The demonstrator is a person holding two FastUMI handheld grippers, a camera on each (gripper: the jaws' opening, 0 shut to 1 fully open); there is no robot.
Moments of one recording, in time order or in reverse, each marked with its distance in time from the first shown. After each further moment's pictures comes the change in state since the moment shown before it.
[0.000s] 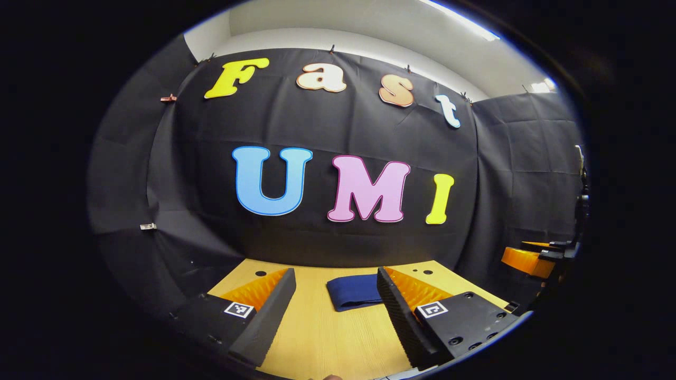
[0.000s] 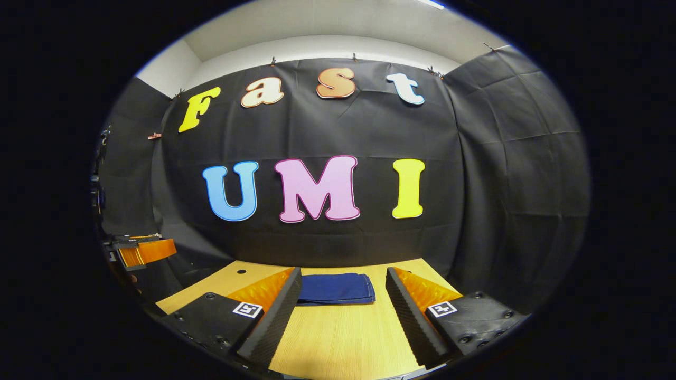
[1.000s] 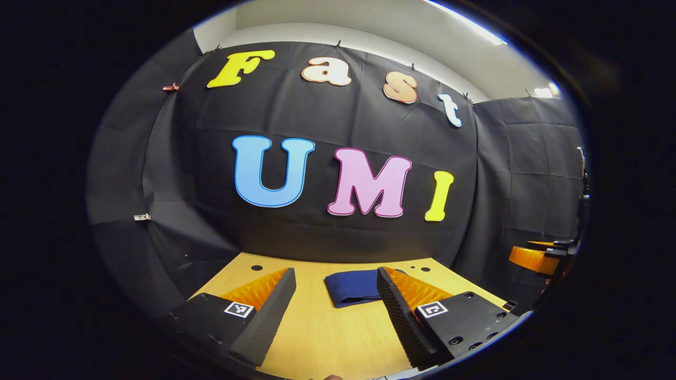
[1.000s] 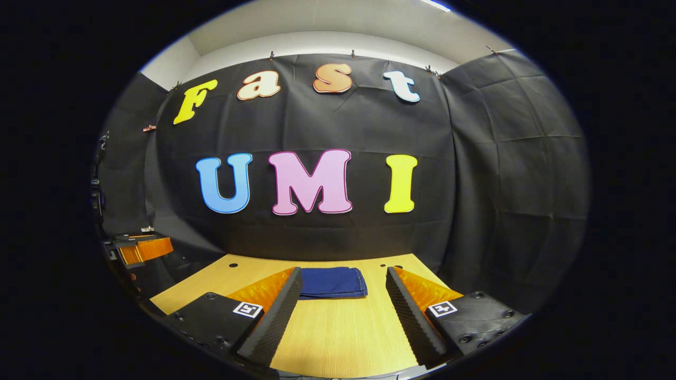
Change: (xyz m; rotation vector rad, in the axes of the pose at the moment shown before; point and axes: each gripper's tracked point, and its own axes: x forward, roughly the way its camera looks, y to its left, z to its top) left arm -0.008 -0.012 0.002 -0.012 0.044 0.013; right arm -0.012 -0.006 -0.007 -0.032 0.025 -0.059
